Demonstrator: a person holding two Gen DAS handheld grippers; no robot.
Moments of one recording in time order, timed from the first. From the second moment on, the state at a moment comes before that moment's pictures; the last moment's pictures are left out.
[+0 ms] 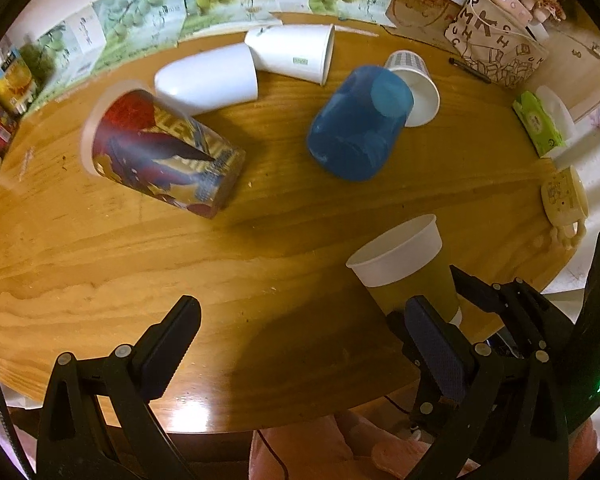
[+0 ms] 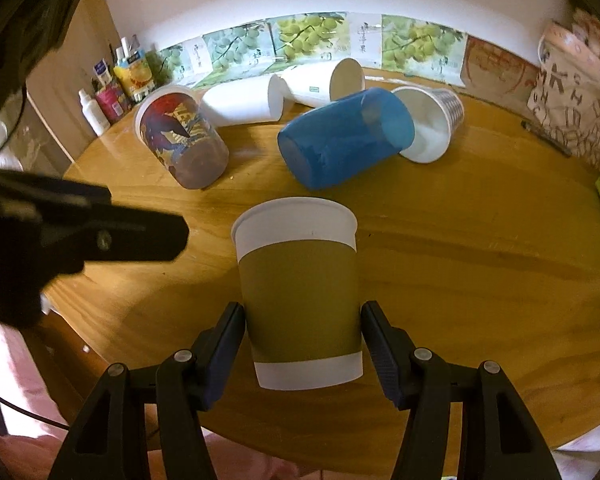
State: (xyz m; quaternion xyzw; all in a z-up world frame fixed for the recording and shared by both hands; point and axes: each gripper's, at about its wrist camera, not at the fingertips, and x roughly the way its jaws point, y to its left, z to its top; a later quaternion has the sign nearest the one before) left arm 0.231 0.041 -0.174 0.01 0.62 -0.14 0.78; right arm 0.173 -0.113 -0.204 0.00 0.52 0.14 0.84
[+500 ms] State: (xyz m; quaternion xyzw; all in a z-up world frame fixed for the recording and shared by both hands) left arm 0.235 0.037 -0.188 -0.04 0.65 -0.16 0.74; right arm 0.173 -0.121 -0.214 0.06 0.55 0.15 0.82
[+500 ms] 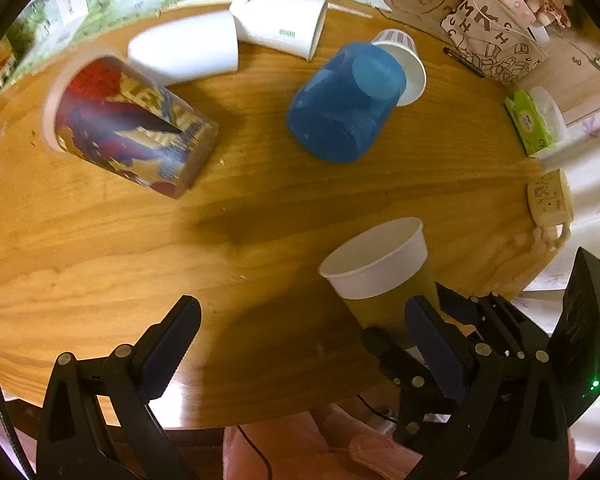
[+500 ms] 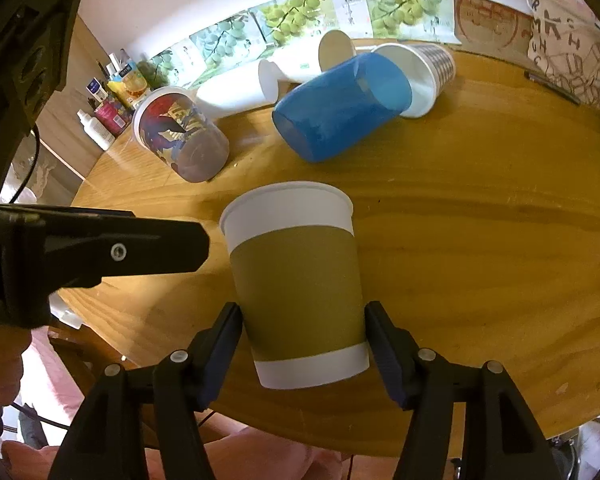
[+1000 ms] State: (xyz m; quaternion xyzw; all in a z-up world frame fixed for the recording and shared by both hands) left arm 0.245 0.028 -0.208 -0.11 0.69 -0.16 0.70; right arm 0.162 -0.126 -0.215 0.08 0.57 0.16 0.80
